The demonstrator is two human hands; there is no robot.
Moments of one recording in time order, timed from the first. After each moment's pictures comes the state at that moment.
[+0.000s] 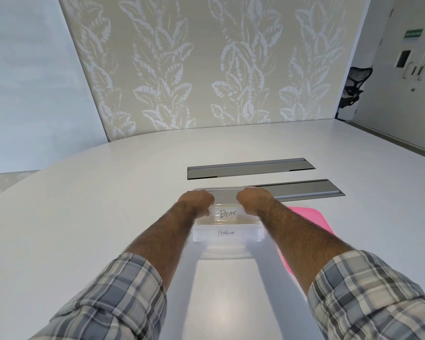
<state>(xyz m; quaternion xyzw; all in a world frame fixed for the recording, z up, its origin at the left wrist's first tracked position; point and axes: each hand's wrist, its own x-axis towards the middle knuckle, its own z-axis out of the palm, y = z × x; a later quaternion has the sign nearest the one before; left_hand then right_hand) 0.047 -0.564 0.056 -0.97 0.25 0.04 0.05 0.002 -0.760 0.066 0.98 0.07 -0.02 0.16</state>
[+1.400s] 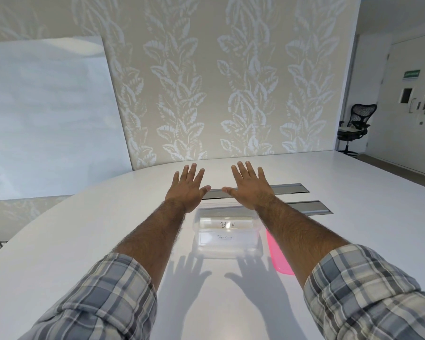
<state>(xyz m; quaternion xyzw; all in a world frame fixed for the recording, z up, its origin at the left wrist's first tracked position) -0.069 -0.527 0.173 -0.97 0.17 -0.16 0.03 -0.101 -0.749 0.174 0.99 0.05 0.16 0.01</state>
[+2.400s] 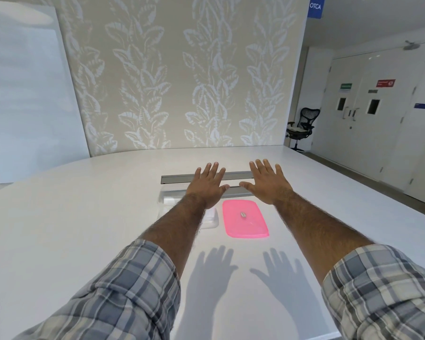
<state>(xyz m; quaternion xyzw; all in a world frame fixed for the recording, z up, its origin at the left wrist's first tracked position) -0.187 -0.656 0.150 -0.94 0.30 -0.15 -0.01 -0.255 -0.866 0.173 0.99 -0.05 0.13 0.07</state>
